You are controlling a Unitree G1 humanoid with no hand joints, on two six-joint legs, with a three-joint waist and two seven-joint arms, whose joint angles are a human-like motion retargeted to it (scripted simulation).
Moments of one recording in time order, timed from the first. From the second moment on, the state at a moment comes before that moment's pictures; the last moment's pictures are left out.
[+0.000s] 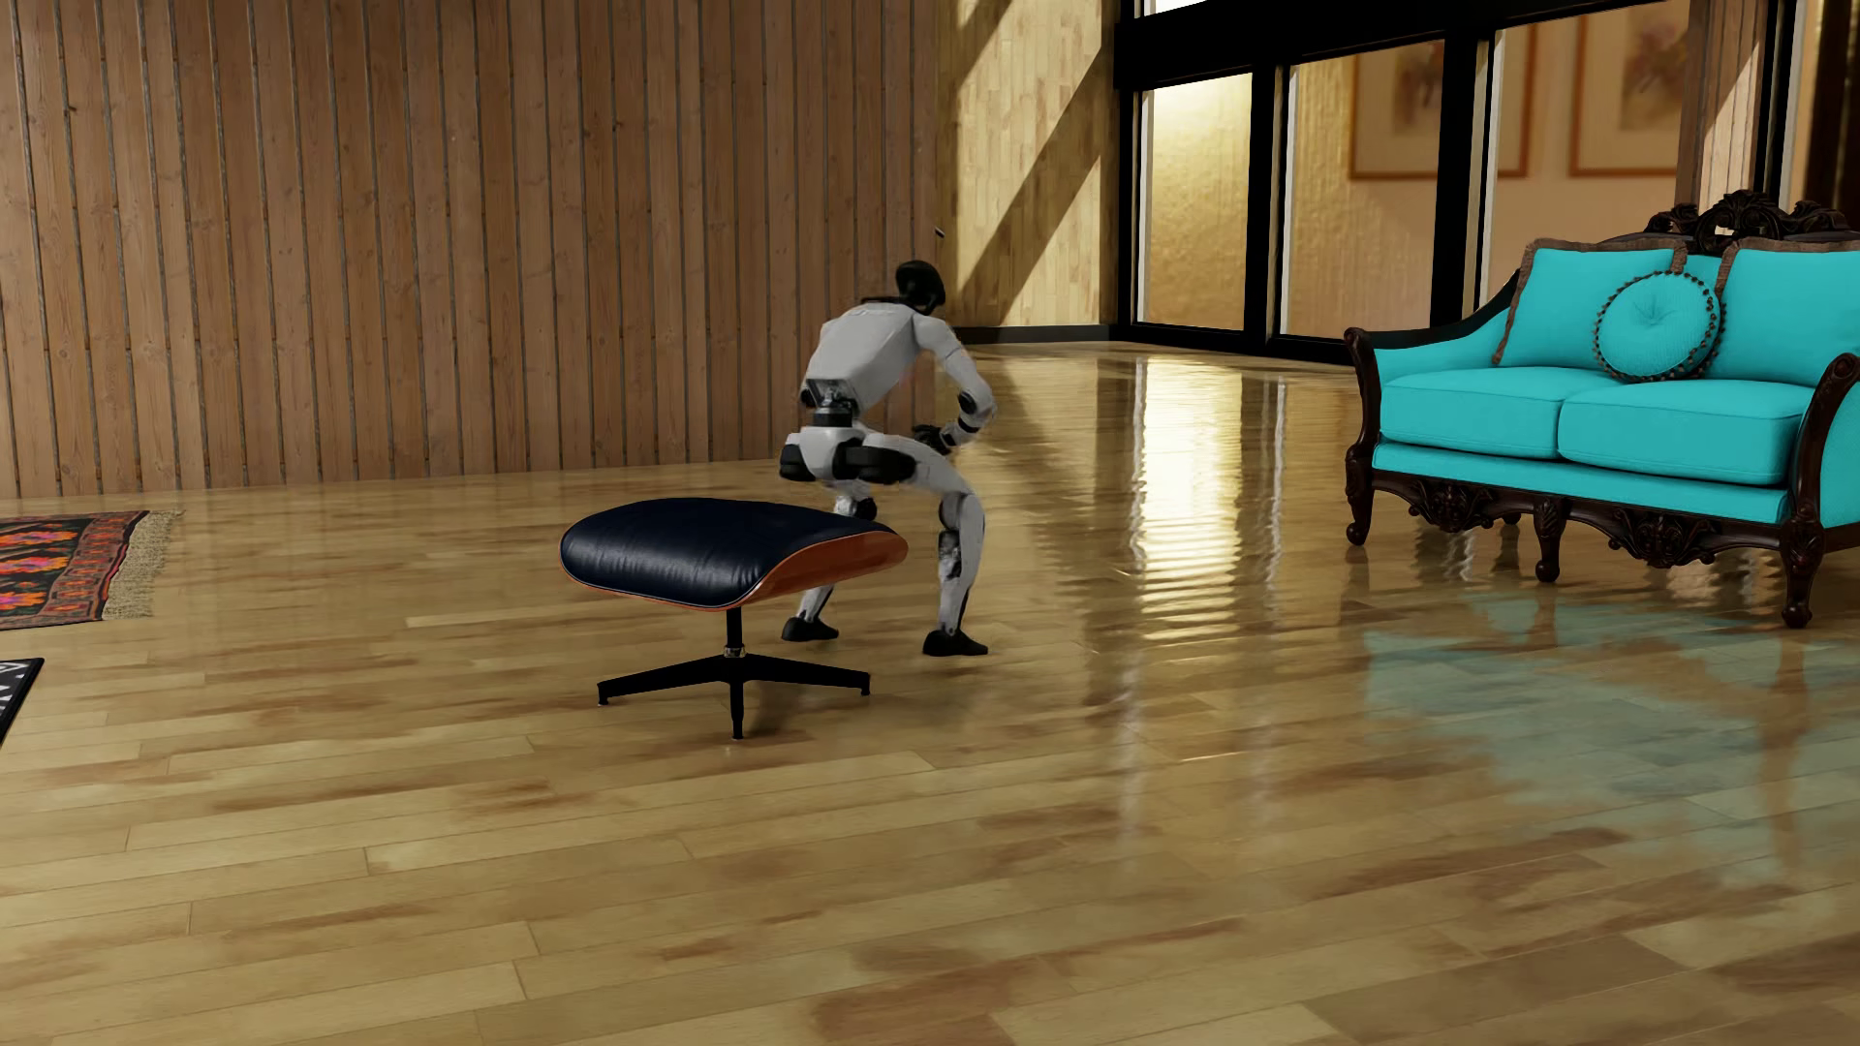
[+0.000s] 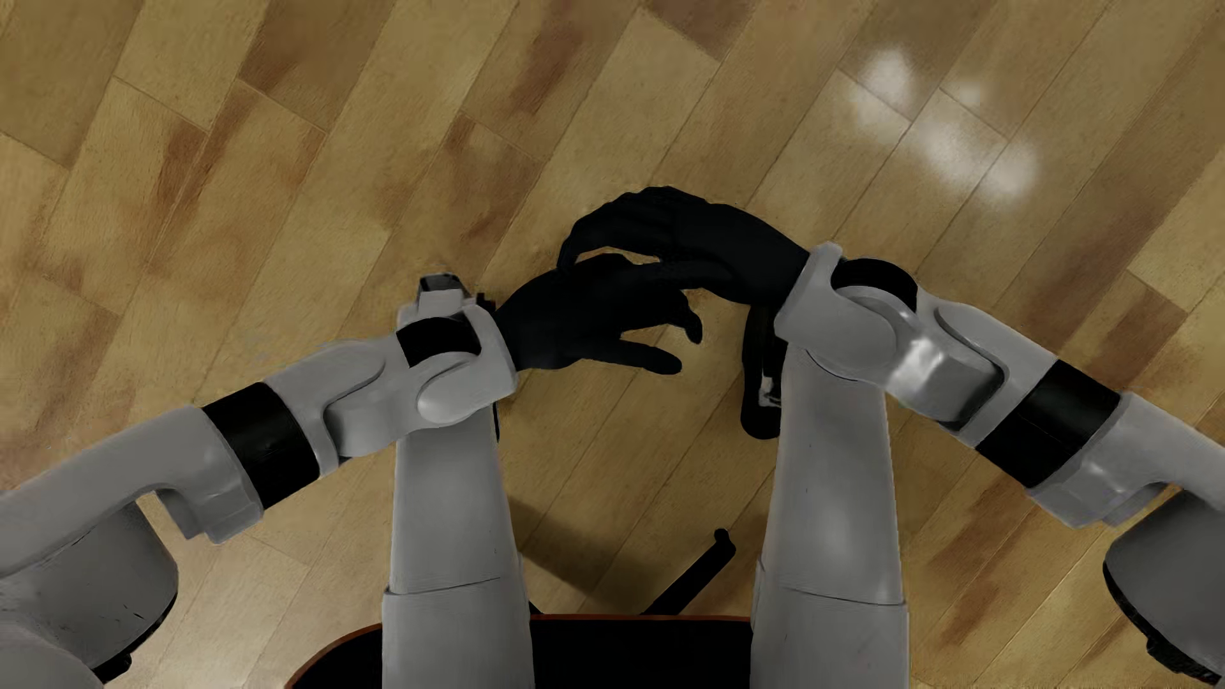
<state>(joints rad) -1.19 -1.23 0.00 0.13 -0.11 0.02 -0.19 0.11 0.81 1.58 1.55 -0.96 -0.93 -0.40 -0.30 0.80 -0.77 -0.12 0.20 -1.11 0.87 0.17 0.11 0.29 -0.13 -0.34 -0.38 0.21 -0.03</state>
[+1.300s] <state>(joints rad) 0.08 0.19 0.07 -0.02 -0.08 -0.04 0.01 -0.19 0.03 0.21 0.15 -0.05 0.00 -0.13 -0.05 0.32 -0.28 0.00 0.08 -0.39 0.28 0.98 1.16 0.20 -0.10 -0.15 -0.14 -0.13 0.13</state>
